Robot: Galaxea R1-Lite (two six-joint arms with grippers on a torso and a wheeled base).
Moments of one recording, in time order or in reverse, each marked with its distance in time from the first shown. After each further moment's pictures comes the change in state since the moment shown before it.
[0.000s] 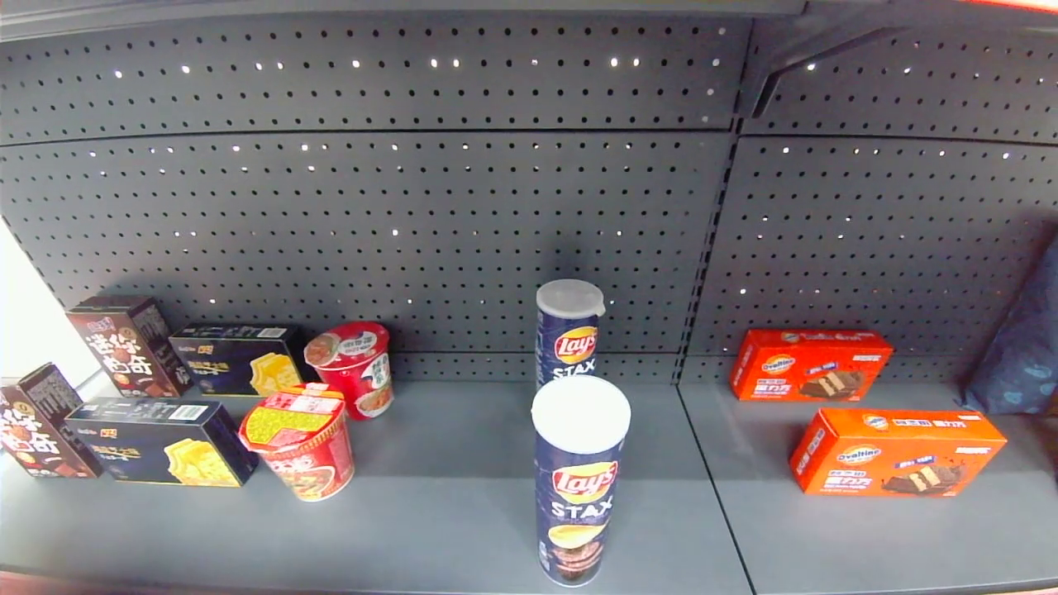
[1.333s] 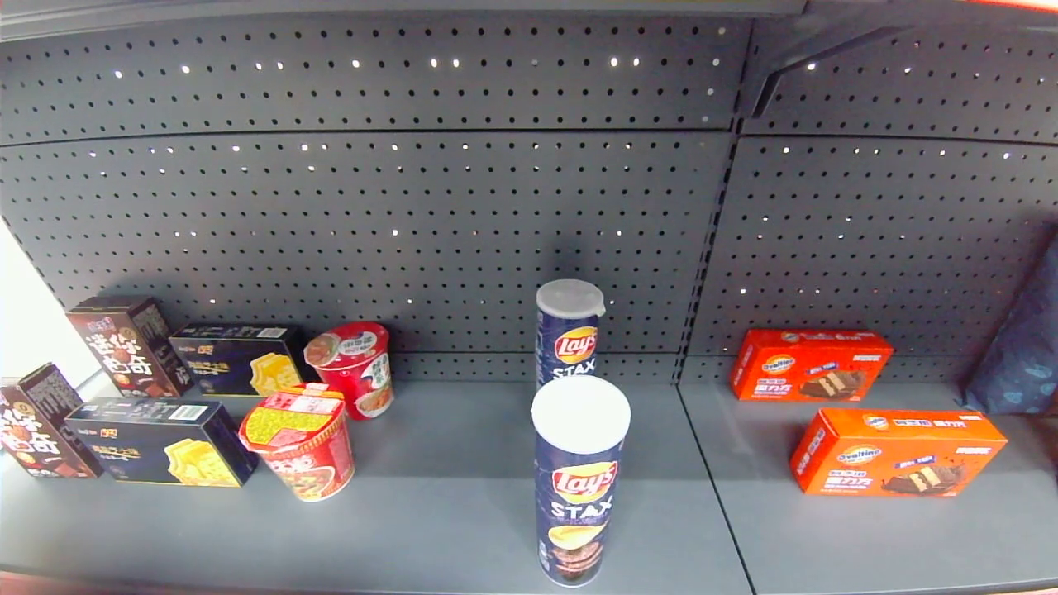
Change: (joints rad) left arm 0.024 -0.099 0.057 -0.080 0.059 -0.151; right arm -0.071 -0.241 0.104 0.044 0.189 0.094
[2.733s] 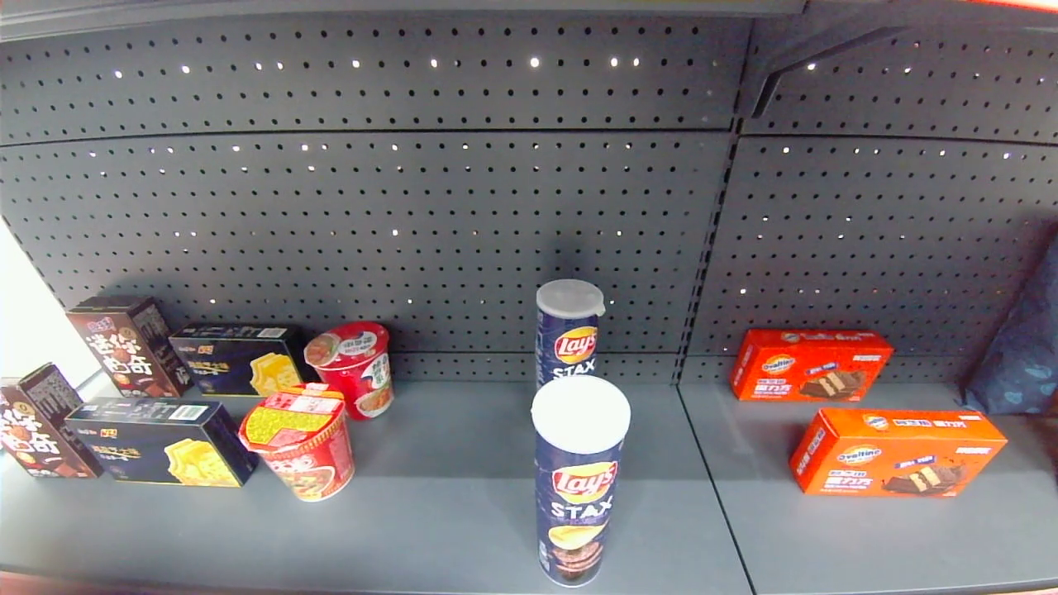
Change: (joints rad) left arm 0.000 0.000 0.012 -0.014 -0.033 0.007; right arm 0.093 -0.087 0.003 0.066 -0.073 -0.100
